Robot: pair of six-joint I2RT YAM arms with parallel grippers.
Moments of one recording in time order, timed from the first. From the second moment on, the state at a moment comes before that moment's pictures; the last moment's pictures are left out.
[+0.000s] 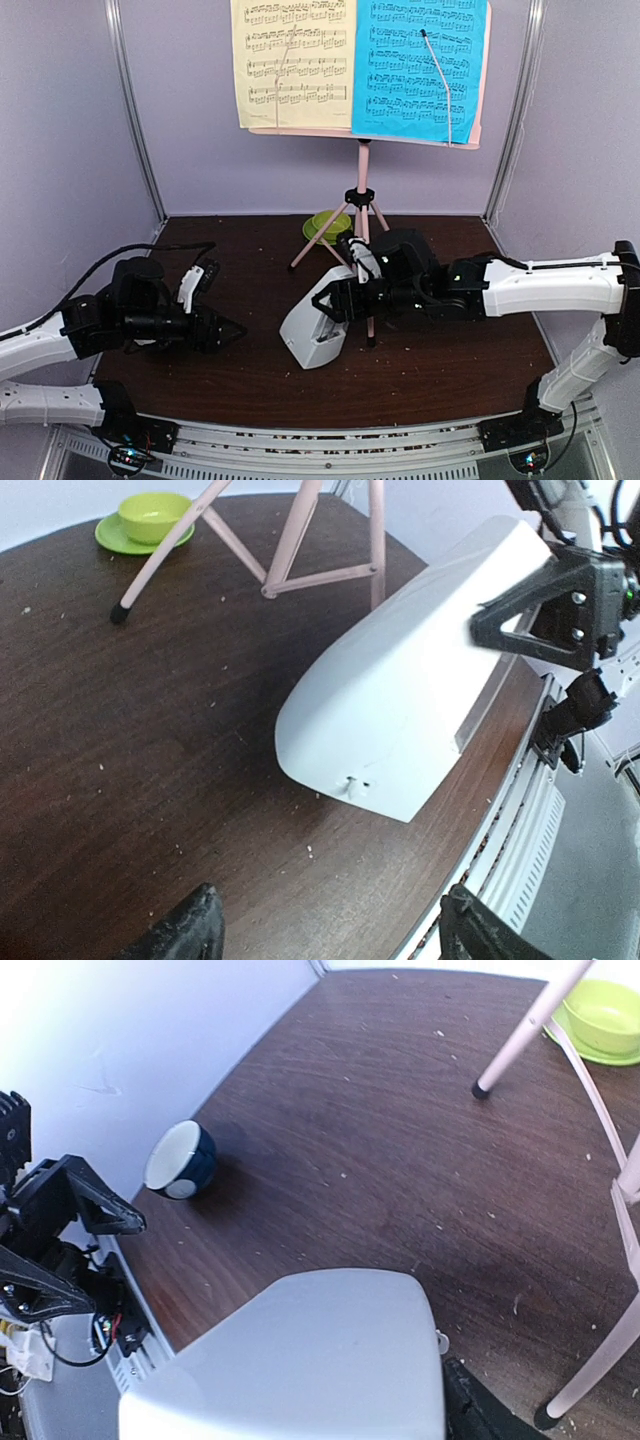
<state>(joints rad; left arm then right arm) -0.84 0.77 0.58 -0.34 0.19 -0.37 1.06 1.49 1.06 -0.11 0.04 0.58</state>
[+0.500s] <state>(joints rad) -1.12 0.71 0.59 -0.36 0.10 0.00 1.05 1.31 0.97 0.07 -0.25 0.47</state>
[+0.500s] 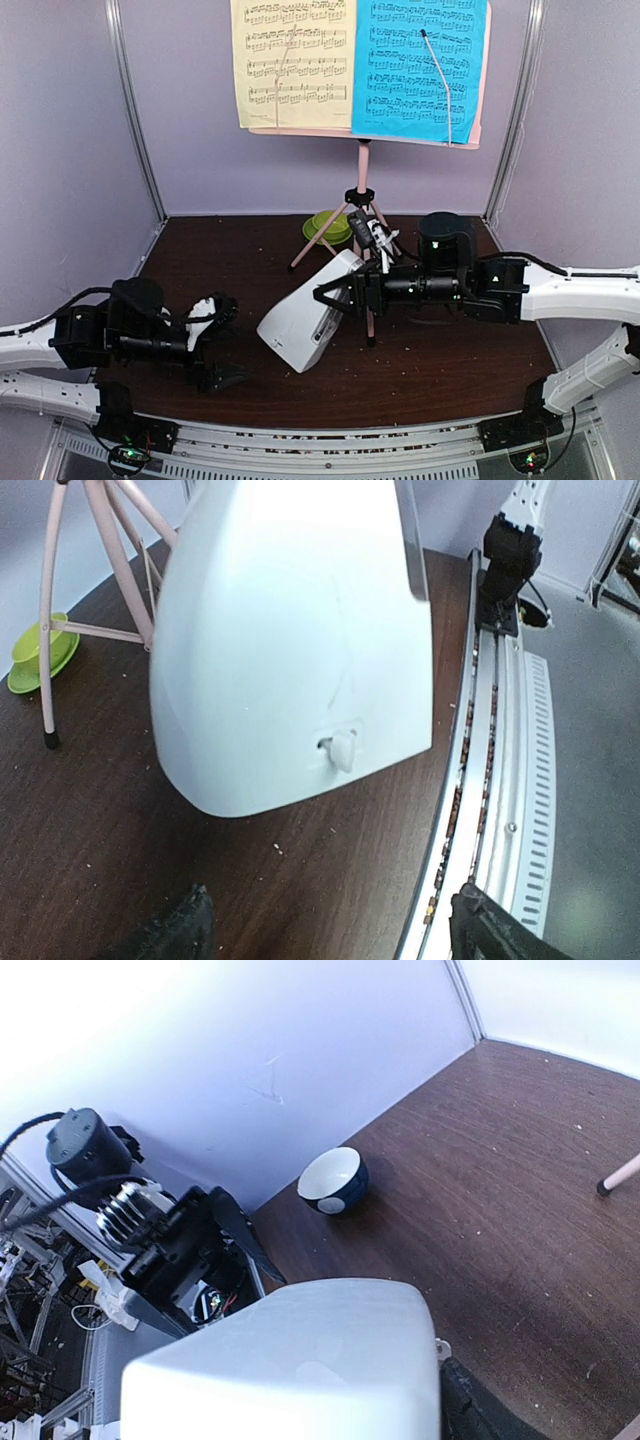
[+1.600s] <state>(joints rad) -1.15 0.99 0.75 -0.31 -0.01 0.06 1.08 1.30 0.97 0.08 -0.21 0.50</state>
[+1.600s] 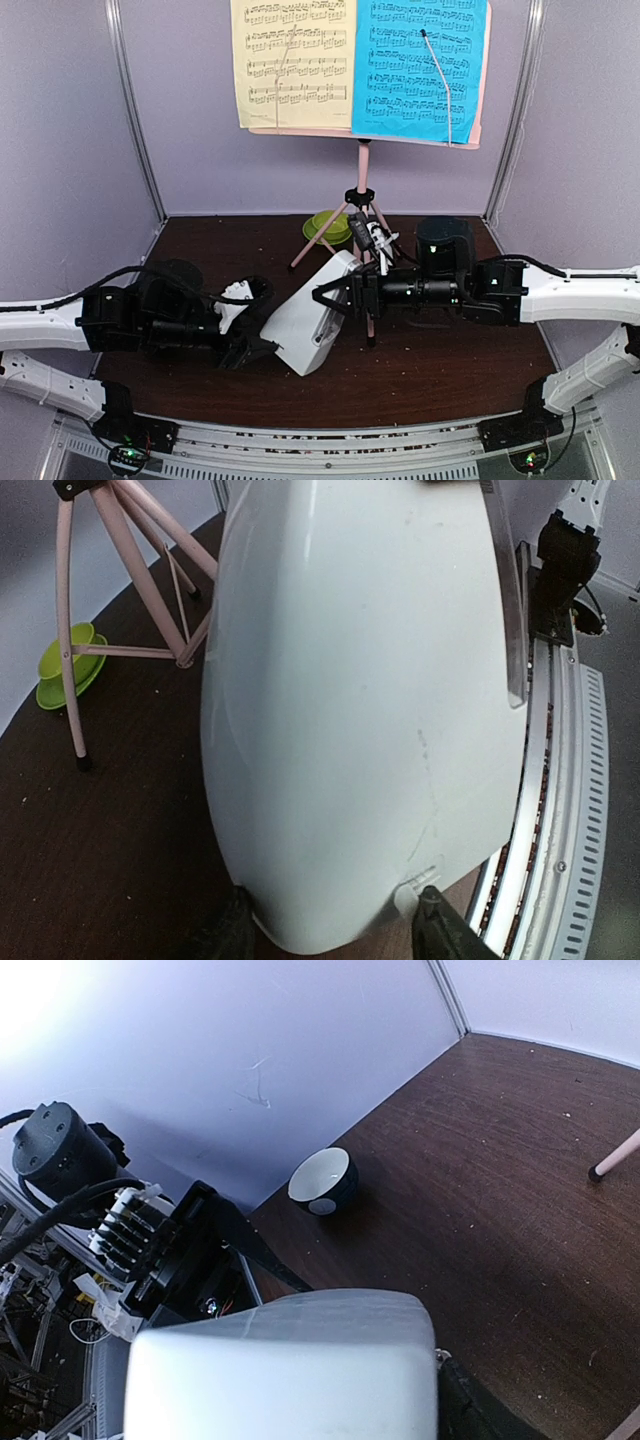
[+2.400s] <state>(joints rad) -0.94 0.84 0.72 -0.33 -0.17 -0.38 1.36 1.72 1.32 -0.35 0.58 0.77</state>
